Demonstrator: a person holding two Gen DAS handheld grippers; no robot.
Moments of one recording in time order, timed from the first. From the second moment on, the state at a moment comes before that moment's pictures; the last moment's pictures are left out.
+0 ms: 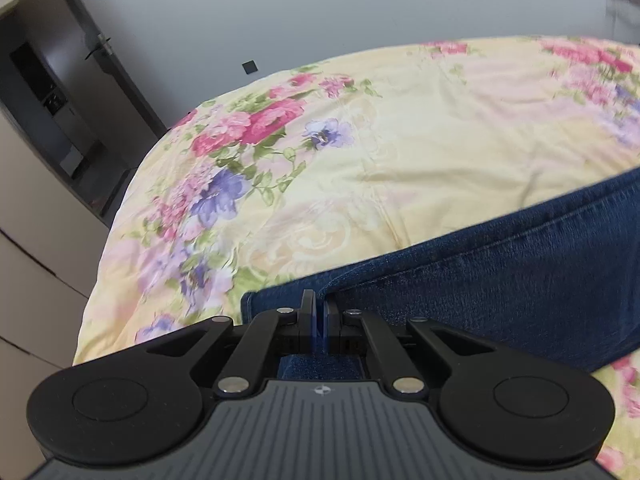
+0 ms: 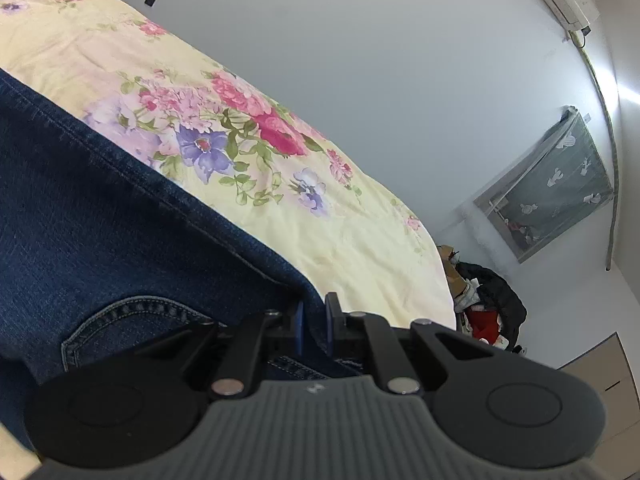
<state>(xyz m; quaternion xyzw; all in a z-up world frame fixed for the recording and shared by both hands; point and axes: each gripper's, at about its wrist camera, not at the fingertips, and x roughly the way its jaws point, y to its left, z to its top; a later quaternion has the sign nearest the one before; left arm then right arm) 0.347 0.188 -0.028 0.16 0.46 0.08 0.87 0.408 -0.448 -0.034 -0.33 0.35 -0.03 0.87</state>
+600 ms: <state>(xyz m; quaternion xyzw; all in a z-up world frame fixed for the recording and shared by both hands) 0.417 0.190 -0.115 0.21 0.51 0.06 0.83 0.489 -0.434 -0.146 -0.34 0.42 -0.04 0.84</state>
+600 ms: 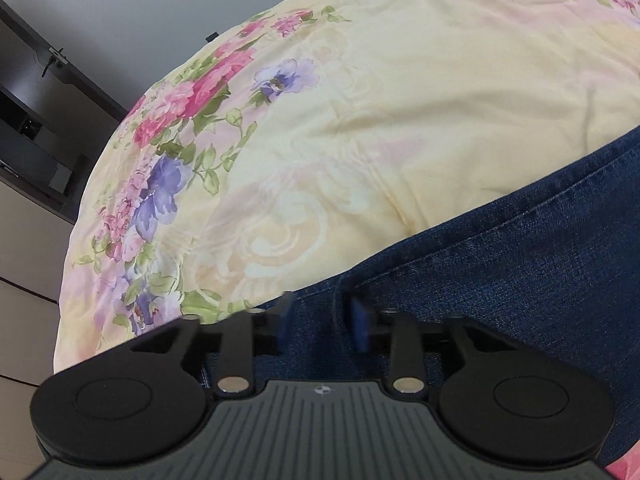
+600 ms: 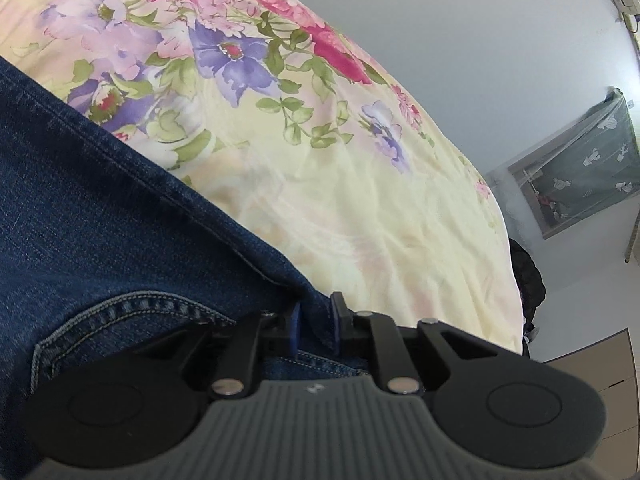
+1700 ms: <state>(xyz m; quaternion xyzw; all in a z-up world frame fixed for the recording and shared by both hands) 0.341 0.300 -0.104 0.15 0.44 0.07 0.88 0.332 -0.361 -0.085 -0.23 0.43 -0.05 0.87</state>
